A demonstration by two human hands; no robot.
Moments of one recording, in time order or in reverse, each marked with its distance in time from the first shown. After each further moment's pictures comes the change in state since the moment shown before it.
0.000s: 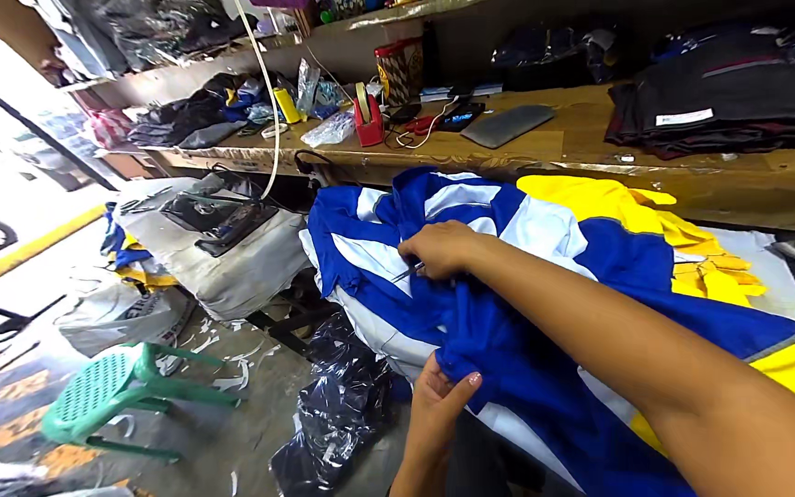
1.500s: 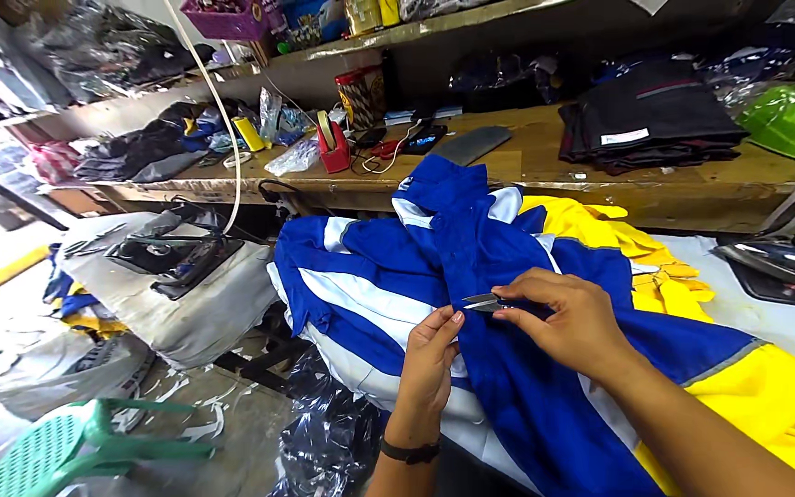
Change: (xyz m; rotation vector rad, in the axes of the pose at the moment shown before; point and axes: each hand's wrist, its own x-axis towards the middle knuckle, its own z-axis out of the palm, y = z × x) left_hand 0.097 0.029 0.049 -0.119 -0.070 -0.105; right_hand -0.160 0.050 0.081 0.215 0.961 0.207
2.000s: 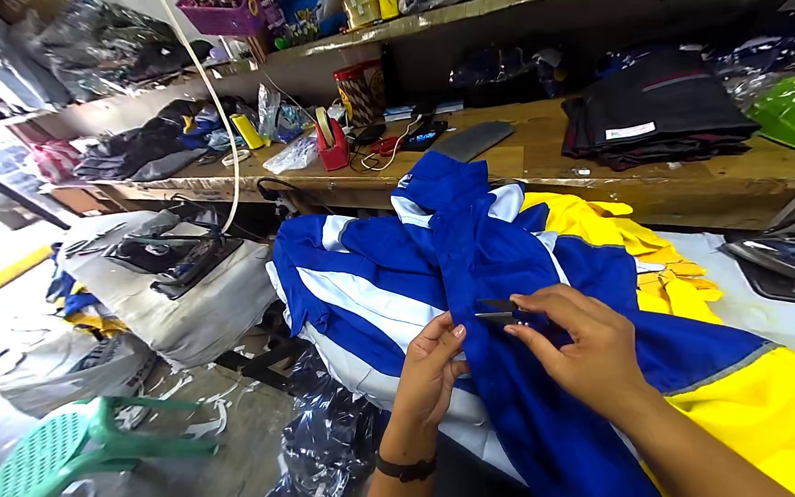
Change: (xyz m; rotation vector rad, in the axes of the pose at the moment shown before) left_hand -0.012 -0.003 -0.008 -0.079 -0.073 -0.065; right_hand -0.028 -0.005 0.003 -0.055 0.149 -0.036
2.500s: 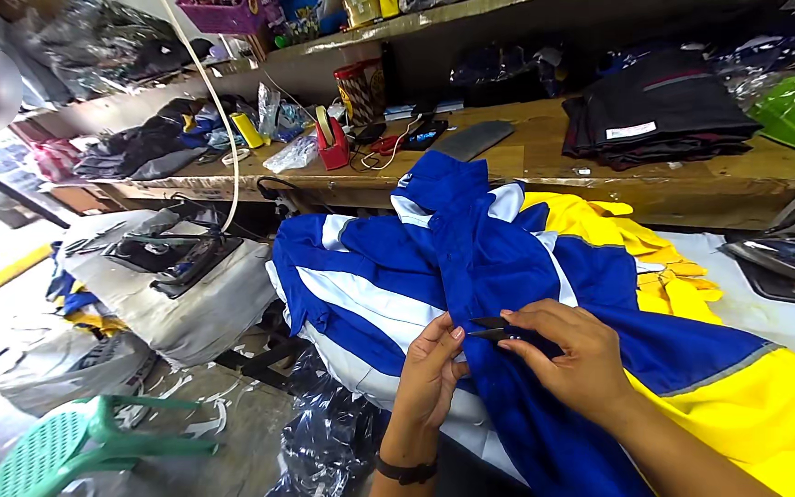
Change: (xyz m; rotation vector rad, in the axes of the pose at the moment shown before) left_hand -0.002 -0.002 -0.001 -0.093 -0.021 -0.005; right_hand -0.012 0.003 0.009 0.062 -0.019 -0.037
